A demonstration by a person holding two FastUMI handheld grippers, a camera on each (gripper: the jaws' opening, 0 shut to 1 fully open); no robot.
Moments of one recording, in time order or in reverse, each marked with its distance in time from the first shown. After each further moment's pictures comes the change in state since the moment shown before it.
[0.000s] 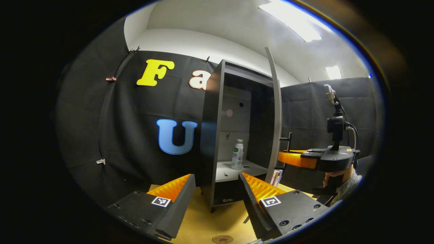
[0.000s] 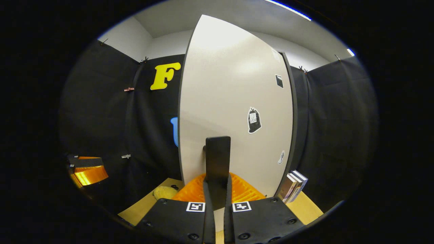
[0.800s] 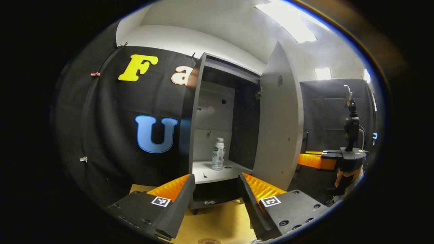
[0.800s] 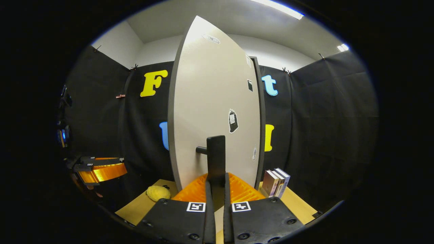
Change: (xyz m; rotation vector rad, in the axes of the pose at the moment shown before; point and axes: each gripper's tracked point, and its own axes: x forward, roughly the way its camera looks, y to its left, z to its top) left arm 0.049 -0.060 -0.004 -0.007 -0.015 -0.121; right arm -0.077 -0.071 -0.003 0.027 -0.040 -0.080
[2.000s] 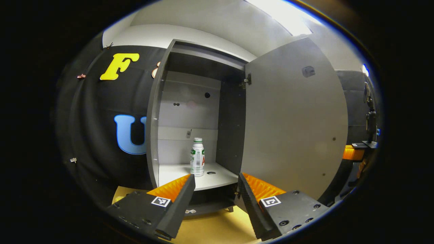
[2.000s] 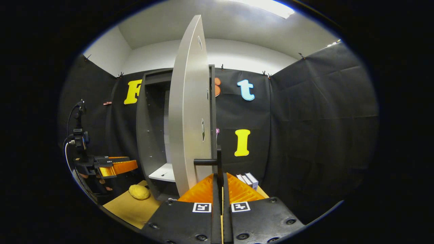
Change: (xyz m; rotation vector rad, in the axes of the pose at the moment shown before) left arm 0.109 -0.084 -0.021 0.020 0.043 -0.008; right arm -0.033 -0.166 0.032 0.009 -0.049 -0.073
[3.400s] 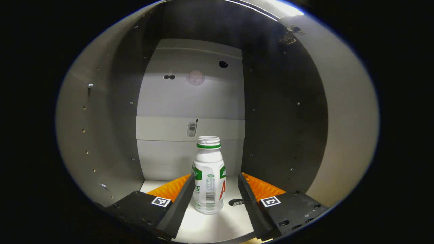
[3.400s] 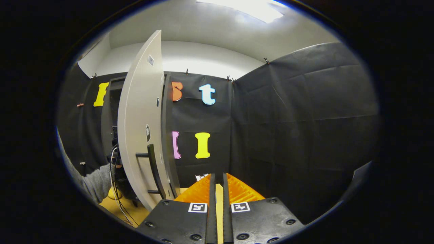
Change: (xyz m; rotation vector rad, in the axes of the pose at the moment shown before) left arm 0.295 0.076 -0.046 0.049 0.031 0.126; right arm -0.053 -0.131 0.013 -0.025 -0.038 -0.289
